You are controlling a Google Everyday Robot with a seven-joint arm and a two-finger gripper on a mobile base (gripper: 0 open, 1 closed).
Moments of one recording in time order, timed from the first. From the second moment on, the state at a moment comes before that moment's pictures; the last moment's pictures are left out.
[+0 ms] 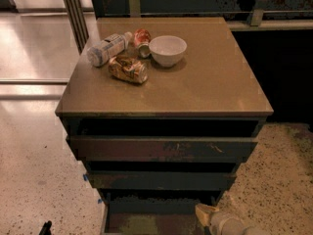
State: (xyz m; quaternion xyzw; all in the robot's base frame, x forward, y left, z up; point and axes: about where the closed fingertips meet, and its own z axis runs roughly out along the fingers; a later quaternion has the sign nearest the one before) arm 0.432 -0.172 0.359 -0.10 0.88 0.23 0.40
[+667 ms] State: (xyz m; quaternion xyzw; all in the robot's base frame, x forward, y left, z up) arm 0.419 -0.223 0.386 -0.03 0.87 0.20 0.45
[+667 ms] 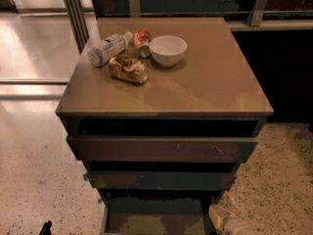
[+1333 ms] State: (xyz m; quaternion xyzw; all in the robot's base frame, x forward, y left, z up) arm 0.426 -0.247 0.377 -0.07 0.86 0.22 0.45
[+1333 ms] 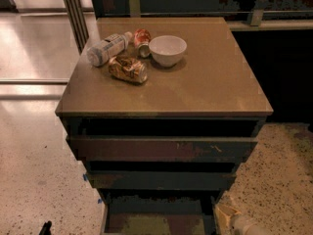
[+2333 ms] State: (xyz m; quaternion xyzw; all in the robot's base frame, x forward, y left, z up) arm 0.437 -0.327 0.378 -0.04 0.85 0.23 0.47
